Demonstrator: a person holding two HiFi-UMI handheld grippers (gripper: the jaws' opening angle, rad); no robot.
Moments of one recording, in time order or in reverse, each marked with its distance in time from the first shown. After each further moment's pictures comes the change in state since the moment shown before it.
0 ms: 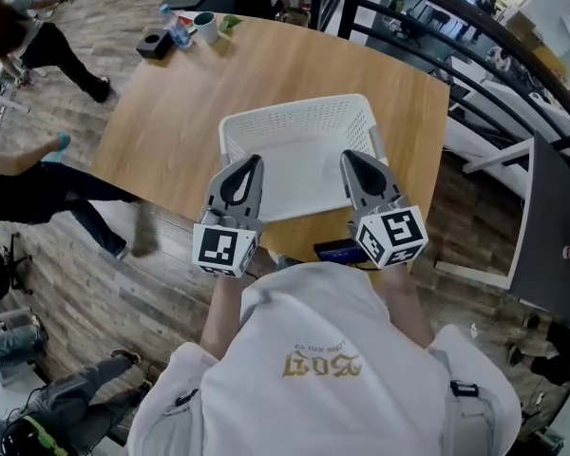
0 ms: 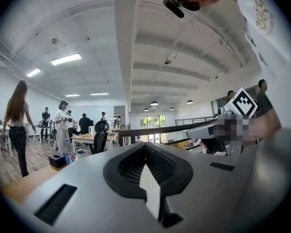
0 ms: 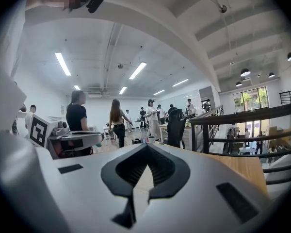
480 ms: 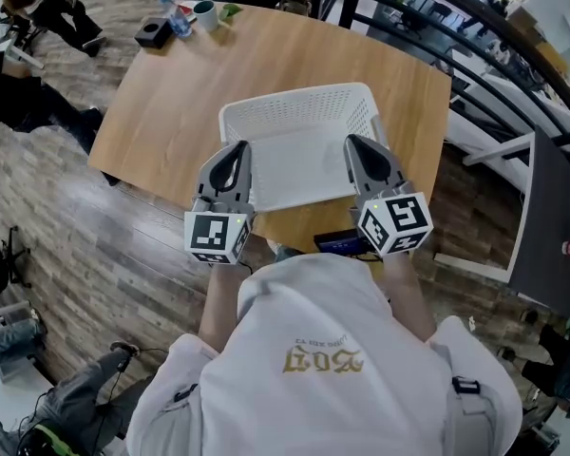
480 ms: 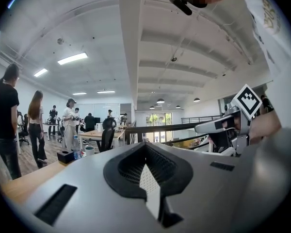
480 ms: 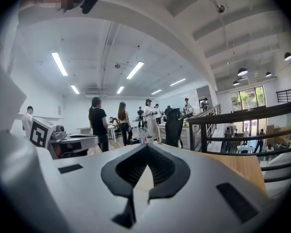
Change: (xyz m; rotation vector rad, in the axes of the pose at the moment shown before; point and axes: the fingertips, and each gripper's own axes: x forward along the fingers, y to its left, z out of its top) left arm -0.006 0.028 -0.009 -0.026 0.034 0.078; right arm 0.006 -0.005 0.006 0.018 0.011 -0.026
